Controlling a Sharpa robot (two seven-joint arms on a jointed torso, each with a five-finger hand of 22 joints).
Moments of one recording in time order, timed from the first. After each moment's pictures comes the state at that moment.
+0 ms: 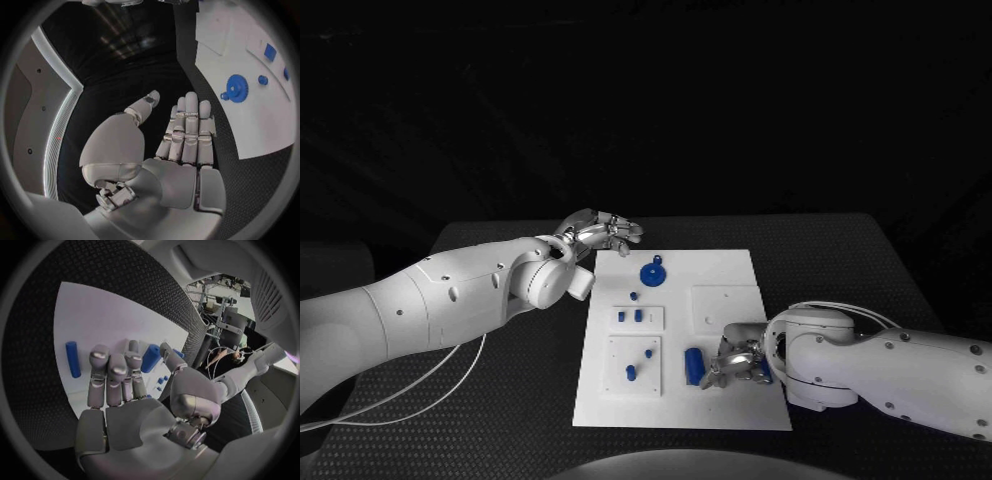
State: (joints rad) left arm 1.14 -0.66 -0.10 1.22 -0.23 -0.22 0.21; left_hand 1.06 -0.12 0.52 -0.18 0.06 0.83 0.18 0.28 0.47 1.17 0.12 0.08 0.25 1.02 0.02 0.83 0.41 0.03 0.79 -0.08 0.63 1.27; right arm 1.13 -0.81 -0.25 1.72 -1.17 0.06 -0.60; right_hand 0.59 -0.11 0.58 -0.28 0.05 1.04 0.07 0.30 0.53 1.18 -0.03 1.11 1.04 1.29 -0.13 1.27 1.05 0.22 1.17 -0.05 1.04 1.25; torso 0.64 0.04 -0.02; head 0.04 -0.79
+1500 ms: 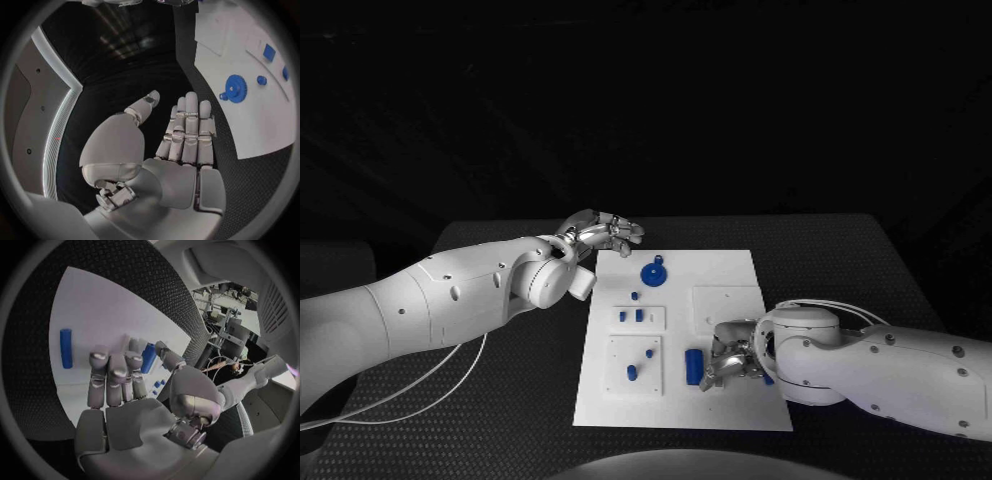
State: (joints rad) left arm 1.14 -0.66 -0.10 1.22 -0.23 -0.22 0.21; left_hand 1.06 -0.12 0.52 -0.18 0.06 0.83 0.19 0.28 0.47 1.17 0.12 0.08 0.25 1.02 0.02 0.83 0.42 0.02 0.79 -0.08 0.63 1.28; right arm 1.13 -0.77 -0.25 1.69 -1.26 0.09 -0.61; right_hand 0.64 -0.15 0.68 -0.28 0.05 1.06 0.07 0.30 0.52 1.20 -0.03 1.09 1.05 1.30 -0.13 1.28 1.08 0.22 1.18 -0.05 1.05 1.25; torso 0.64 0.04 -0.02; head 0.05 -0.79
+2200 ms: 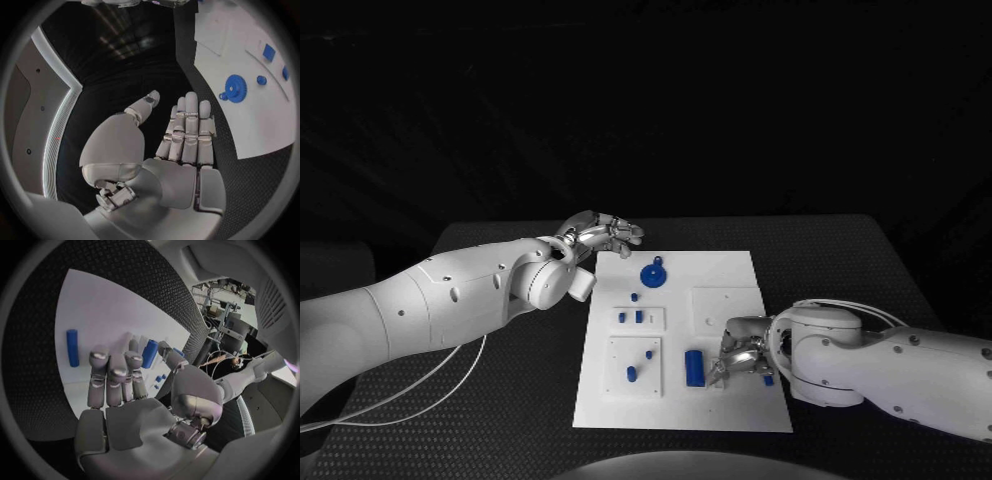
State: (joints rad) left arm 1.14 -0.66 -0.10 1.22 -0.23 -0.21 0.20; left_hand 1.06 -0.12 0.52 -0.18 0.06 0.83 0.19 0.28 0.47 1.17 0.12 0.08 0.25 1.02 0.02 0.83 0.42 0.03 0.79 -0.08 0.63 1.28; right arm 1.14 -0.83 -0.25 1.73 -1.24 0.04 -0.58; right_hand 0.65 -0.19 0.68 -0.24 0.05 1.06 0.07 0.30 0.51 1.20 -0.03 1.09 1.05 1.30 -0.13 1.26 1.07 0.22 1.18 -0.05 1.05 1.24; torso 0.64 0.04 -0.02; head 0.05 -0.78
